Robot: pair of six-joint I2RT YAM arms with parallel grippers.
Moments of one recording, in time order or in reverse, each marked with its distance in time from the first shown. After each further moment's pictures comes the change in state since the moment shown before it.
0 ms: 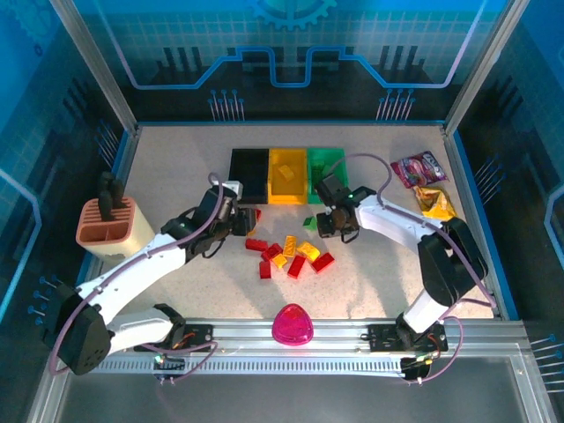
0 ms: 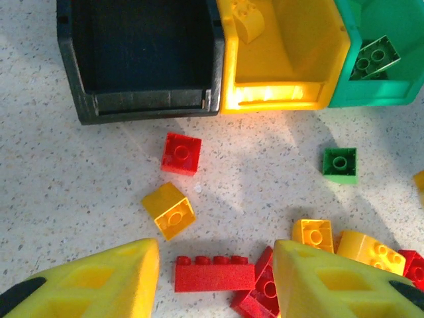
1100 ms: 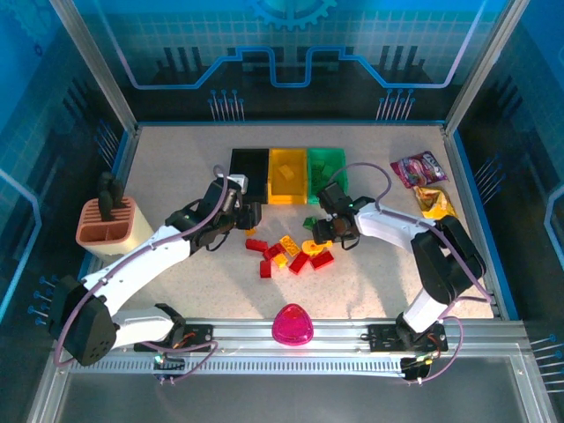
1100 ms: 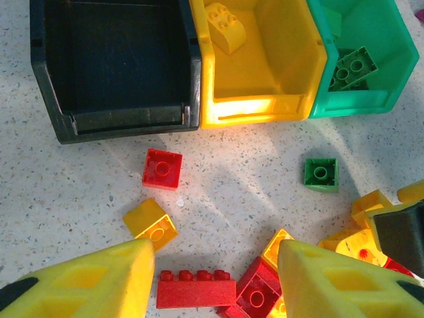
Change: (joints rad) left arm -0.003 0.076 0.094 -0.015 0.027 0.006; right arm -0.009 0.027 -0.141 0.164 -0.024 0.003
